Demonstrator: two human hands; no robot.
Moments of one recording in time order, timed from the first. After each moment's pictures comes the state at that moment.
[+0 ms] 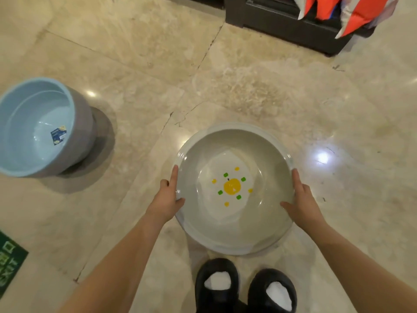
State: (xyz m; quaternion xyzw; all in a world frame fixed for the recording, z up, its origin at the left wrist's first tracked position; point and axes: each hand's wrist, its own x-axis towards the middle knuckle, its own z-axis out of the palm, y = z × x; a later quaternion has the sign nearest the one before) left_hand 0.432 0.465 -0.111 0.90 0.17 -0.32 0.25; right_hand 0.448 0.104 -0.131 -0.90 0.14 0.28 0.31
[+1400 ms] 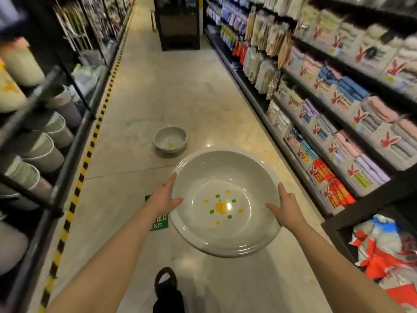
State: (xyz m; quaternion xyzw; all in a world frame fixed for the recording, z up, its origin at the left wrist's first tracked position) left_hand 0.196 0.699 0.595 0.82 0.47 -0.01 0.34; right_hand 0.486 0.465 0.592 -0.88 -0.32 0.24 0.26
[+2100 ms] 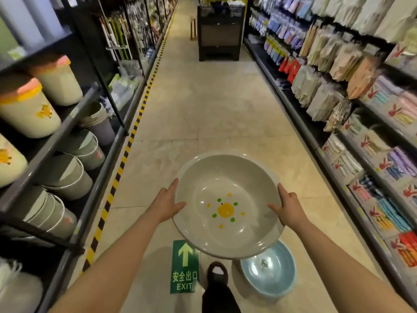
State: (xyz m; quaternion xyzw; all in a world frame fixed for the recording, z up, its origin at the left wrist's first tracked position) left_hand 0.188 1.115 0.583 0.78 0.54 0.03 0.33; right_hand 0.521 0.937 0.585 -0.84 -0.43 0.24 0.23
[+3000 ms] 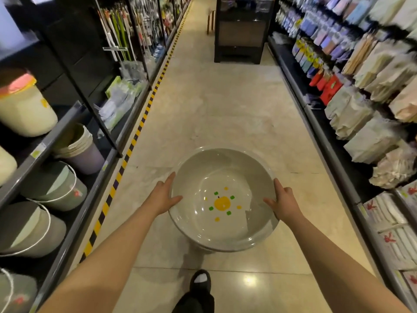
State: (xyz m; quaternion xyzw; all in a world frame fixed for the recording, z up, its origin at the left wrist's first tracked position) left_hand 0.372 1.594 0.570 0.75 0.57 0.05 0.34; right_hand 0.717 1.446 0.574 -0.83 -0.45 0.24 0.21
